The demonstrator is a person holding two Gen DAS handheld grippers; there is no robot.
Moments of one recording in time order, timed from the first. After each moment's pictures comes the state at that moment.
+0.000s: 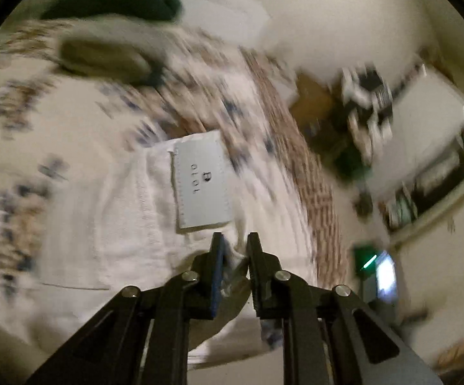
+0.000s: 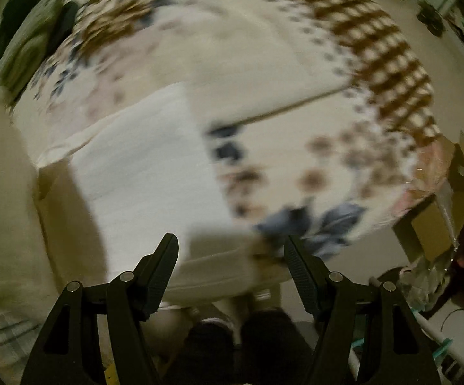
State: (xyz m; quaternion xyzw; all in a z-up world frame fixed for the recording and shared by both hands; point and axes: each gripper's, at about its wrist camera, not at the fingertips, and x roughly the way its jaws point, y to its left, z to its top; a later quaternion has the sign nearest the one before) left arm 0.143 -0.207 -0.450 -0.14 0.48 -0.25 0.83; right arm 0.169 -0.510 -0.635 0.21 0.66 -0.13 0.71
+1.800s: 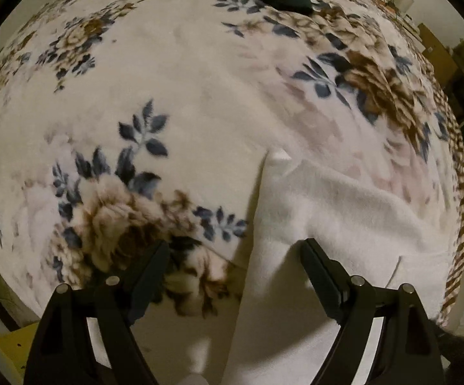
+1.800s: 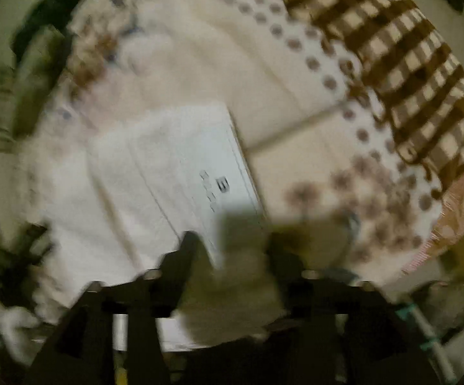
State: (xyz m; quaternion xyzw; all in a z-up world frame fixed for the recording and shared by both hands) left arm 0.250 -0.130 -0.545 -0.07 0.62 0.00 0.78; right arm 0.184 -0.602 -0.675 0.33 0.62 -0.04 0.72
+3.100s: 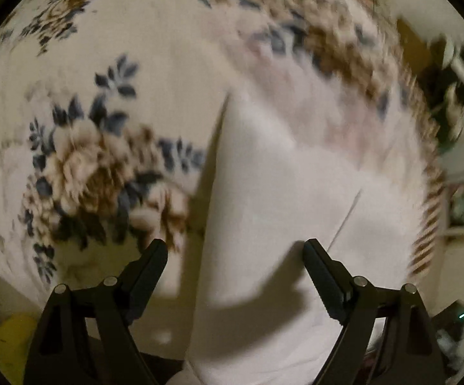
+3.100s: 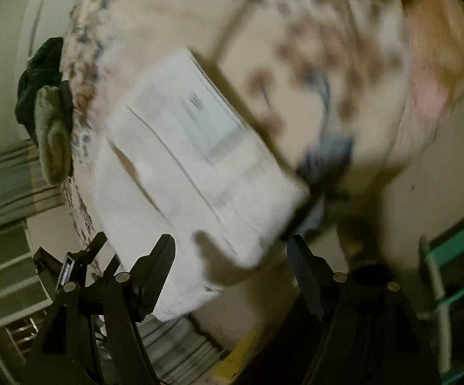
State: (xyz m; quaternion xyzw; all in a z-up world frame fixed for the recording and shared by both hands) left arm 0.208 -0.150 -0.553 -0.08 0.65 -0.06 0.76; right arm 0.100 -0.610 -0.721 0.52 0.60 -0.04 0.61
